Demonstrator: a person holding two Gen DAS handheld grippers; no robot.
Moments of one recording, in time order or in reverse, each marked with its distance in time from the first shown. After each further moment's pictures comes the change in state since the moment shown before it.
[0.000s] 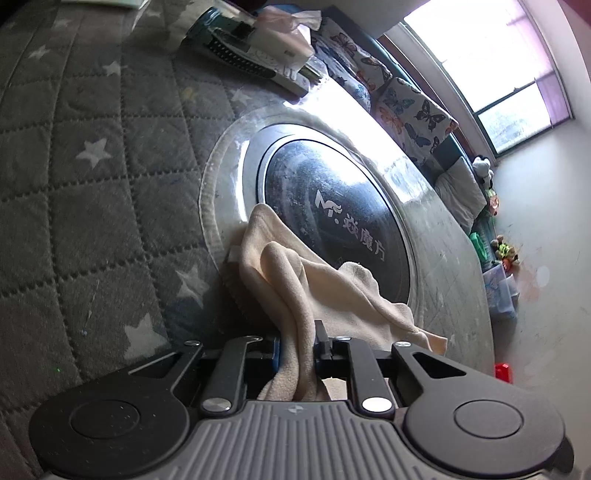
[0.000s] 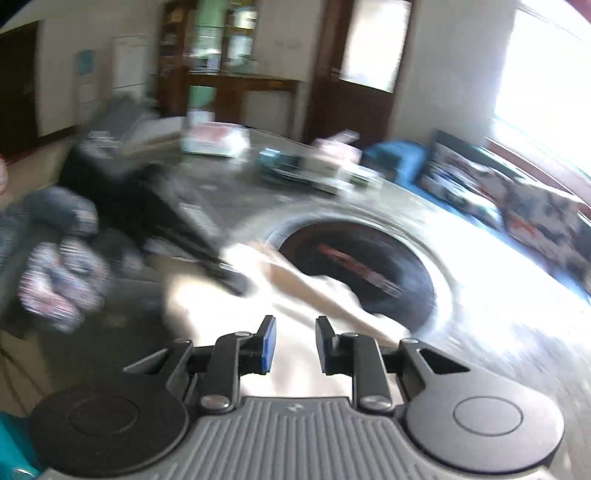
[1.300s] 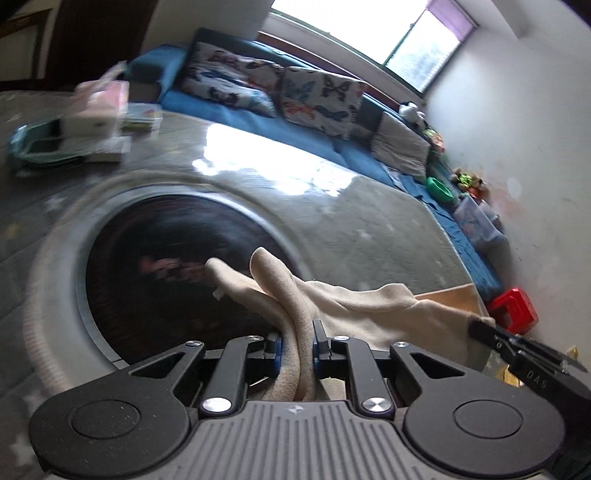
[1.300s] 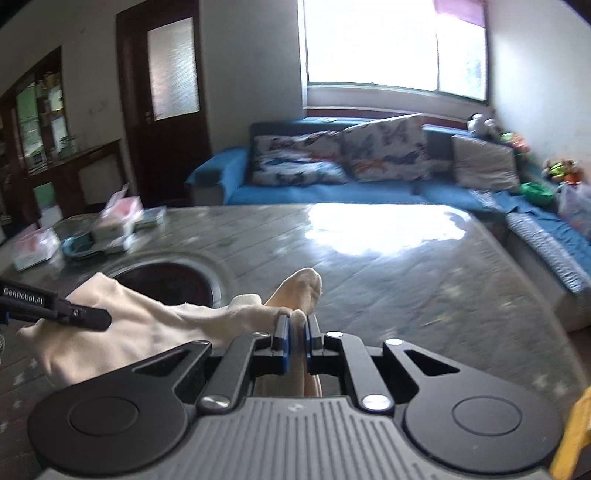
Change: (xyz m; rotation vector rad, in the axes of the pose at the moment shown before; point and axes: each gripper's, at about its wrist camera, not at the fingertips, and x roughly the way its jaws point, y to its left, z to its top) left arm 0.040 -0.153 -0.013 0.419 -0.043 -0.055; right arm -0.069 -0.173 -0.047 0.493 -0.081 -0.338
